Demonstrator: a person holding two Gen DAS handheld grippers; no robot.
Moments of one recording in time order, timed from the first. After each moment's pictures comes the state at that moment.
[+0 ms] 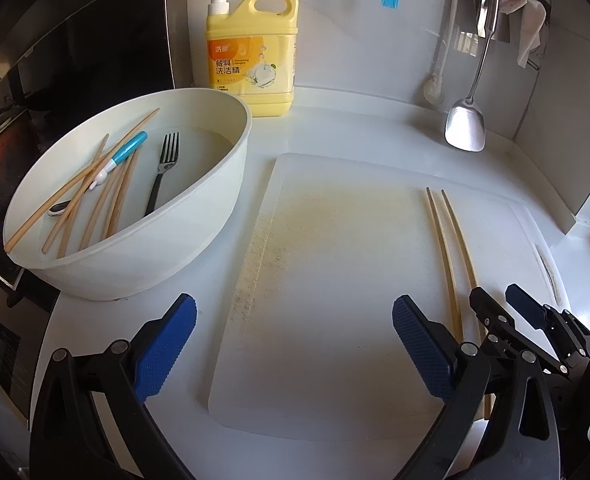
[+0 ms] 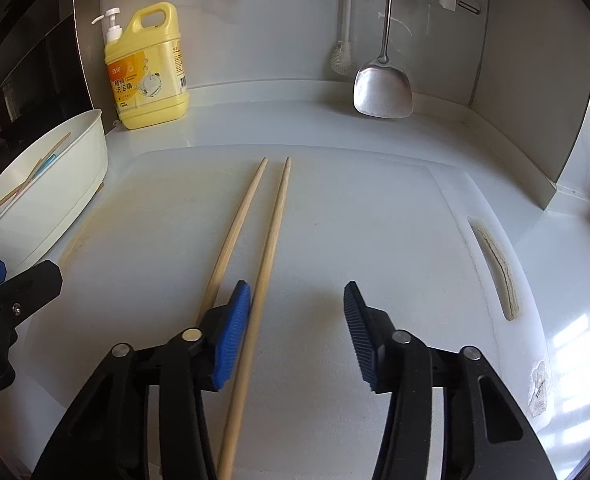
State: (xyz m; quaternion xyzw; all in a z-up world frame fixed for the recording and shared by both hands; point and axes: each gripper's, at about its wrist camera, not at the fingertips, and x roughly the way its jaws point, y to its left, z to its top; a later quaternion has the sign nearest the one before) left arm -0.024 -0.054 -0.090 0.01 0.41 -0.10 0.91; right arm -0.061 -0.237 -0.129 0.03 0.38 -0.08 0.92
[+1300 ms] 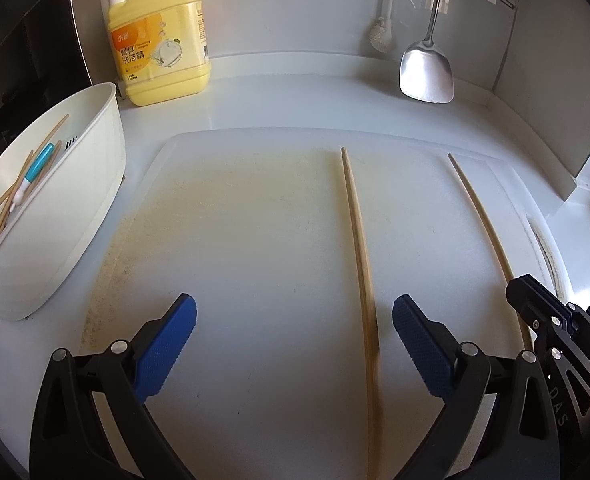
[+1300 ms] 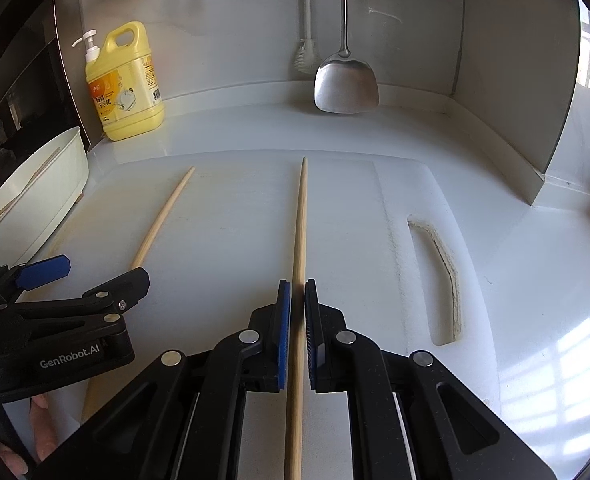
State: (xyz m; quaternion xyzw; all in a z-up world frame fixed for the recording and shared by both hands) left arm 0.001 -0.151 -0.127 0.05 0.45 -0.12 0.88; right arm -0.070 -0.304 -0.129 0.04 0.38 -0.06 0.92
